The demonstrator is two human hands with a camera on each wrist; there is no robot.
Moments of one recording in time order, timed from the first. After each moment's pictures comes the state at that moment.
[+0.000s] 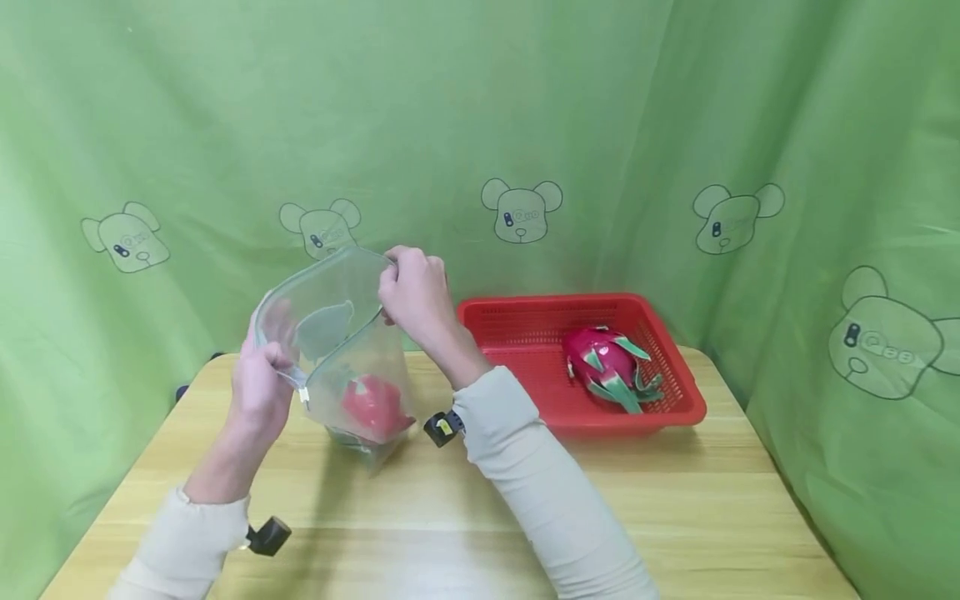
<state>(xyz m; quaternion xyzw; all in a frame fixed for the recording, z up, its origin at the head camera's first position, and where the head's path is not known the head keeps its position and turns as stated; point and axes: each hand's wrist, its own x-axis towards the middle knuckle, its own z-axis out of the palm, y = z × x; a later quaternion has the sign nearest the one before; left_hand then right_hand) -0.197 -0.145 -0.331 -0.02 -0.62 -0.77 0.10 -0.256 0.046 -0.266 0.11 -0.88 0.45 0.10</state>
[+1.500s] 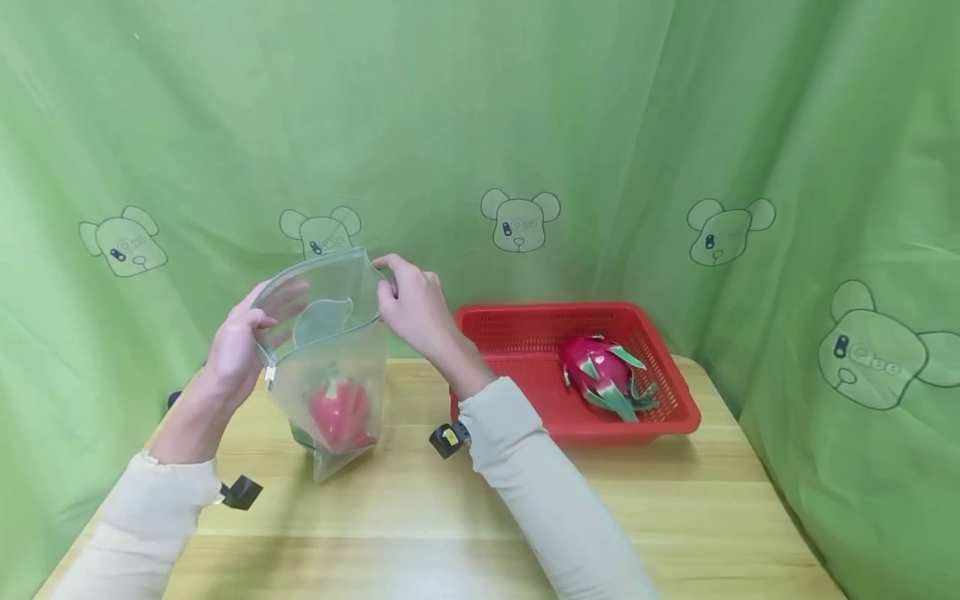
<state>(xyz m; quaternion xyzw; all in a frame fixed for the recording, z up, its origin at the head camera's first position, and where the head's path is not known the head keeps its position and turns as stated) -0.232 -0.185 -0.302 -0.10 -0.72 -0.68 0.03 -0.264 0.051 -0.283 0.20 -0.87 0.44 0.13</state>
